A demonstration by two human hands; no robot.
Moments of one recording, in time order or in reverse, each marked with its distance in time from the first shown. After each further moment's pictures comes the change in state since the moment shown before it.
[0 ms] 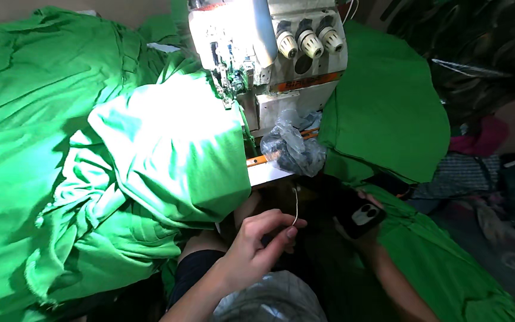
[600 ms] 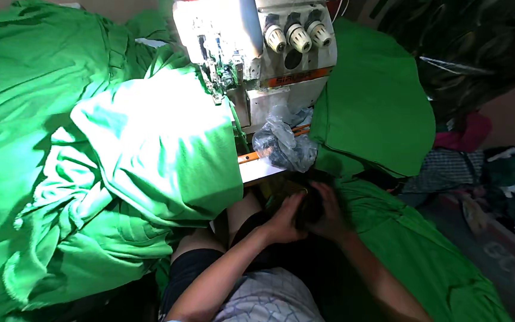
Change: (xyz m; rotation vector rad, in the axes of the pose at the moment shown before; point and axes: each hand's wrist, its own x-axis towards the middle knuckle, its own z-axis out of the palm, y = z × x) left_hand 0.025 -0.096 0.059 0.050 -0.304 -0.367; right_hand 0.034 -0.051 0.032 0.041 -0.278 -0.014
